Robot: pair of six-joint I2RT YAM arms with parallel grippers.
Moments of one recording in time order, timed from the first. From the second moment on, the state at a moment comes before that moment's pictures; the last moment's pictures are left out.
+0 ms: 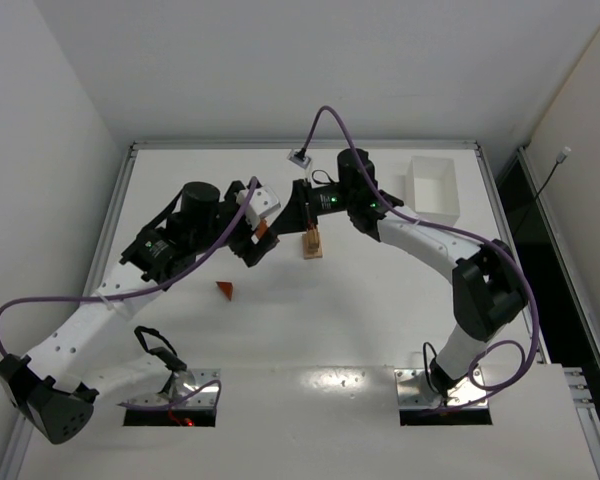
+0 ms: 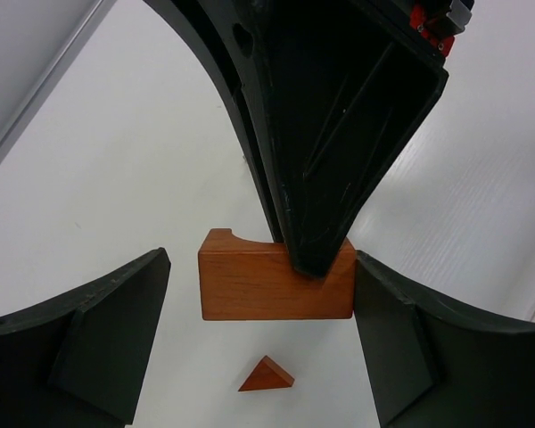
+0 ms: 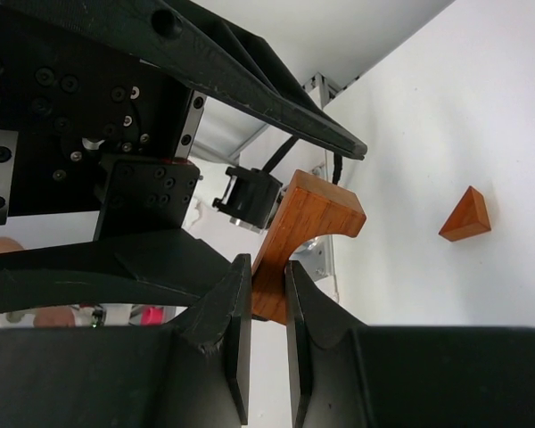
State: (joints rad) left arm -0.58 1.05 1.12 -0.52 0.23 0.34; right arm 0.58 1.70 1.24 0.28 -1.10 0.67
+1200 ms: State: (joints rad) left arm -0.57 1.42 1.49 -0.83 0.52 0.46; right arm 0.16 1.49 1.22 -0.26 -0.78 0.21
